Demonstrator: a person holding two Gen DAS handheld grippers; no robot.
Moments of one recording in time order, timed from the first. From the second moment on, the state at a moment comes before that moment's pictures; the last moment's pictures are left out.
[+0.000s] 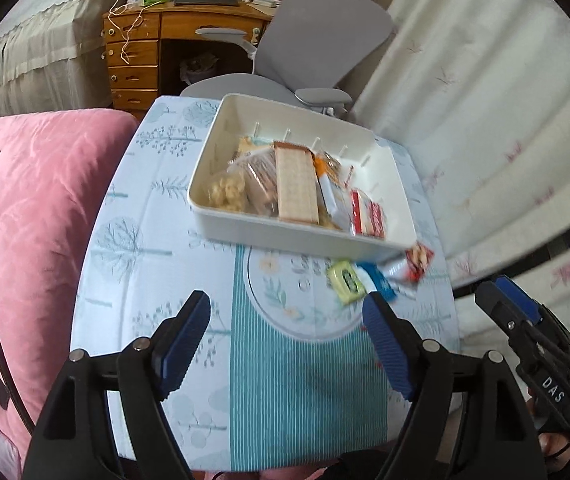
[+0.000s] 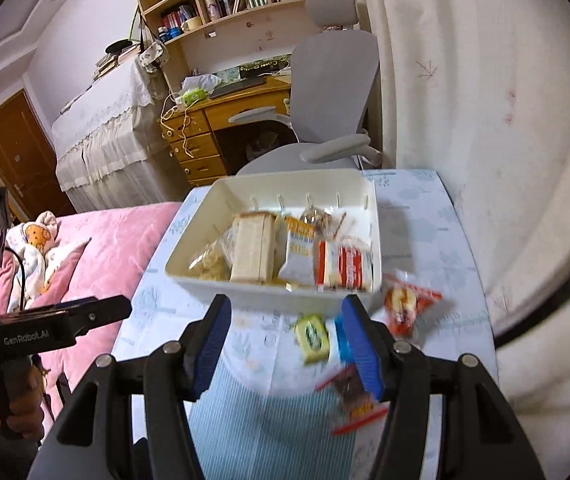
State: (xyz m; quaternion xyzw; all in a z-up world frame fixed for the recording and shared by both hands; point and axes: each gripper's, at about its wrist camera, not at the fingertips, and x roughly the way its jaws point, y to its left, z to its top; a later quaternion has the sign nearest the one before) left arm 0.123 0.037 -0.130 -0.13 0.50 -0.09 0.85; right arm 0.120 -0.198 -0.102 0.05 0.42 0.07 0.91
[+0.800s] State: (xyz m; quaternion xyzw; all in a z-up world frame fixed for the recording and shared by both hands) left arm 0.100 -0.050 -0.179 -0.17 0.55 -0.02 0.82; right arm 0.098 -0.253 -0.140 -0.10 0.48 0.13 0.86
